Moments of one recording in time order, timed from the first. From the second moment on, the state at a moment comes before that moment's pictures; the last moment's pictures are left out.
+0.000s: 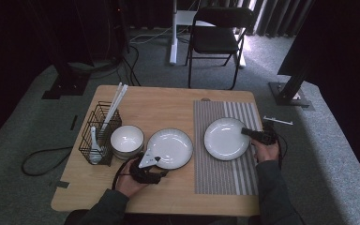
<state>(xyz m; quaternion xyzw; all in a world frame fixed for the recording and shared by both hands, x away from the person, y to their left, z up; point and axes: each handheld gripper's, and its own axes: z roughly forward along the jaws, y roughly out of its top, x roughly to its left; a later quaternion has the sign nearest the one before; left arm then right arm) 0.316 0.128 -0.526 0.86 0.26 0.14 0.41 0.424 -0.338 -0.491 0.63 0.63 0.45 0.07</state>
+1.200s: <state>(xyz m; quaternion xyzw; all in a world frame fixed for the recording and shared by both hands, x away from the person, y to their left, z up) 0.316 0.128 -0.527 0.86 0.25 0.14 0.41 0.426 -0.356 -0.535 0.65 0.62 0.44 0.04</state>
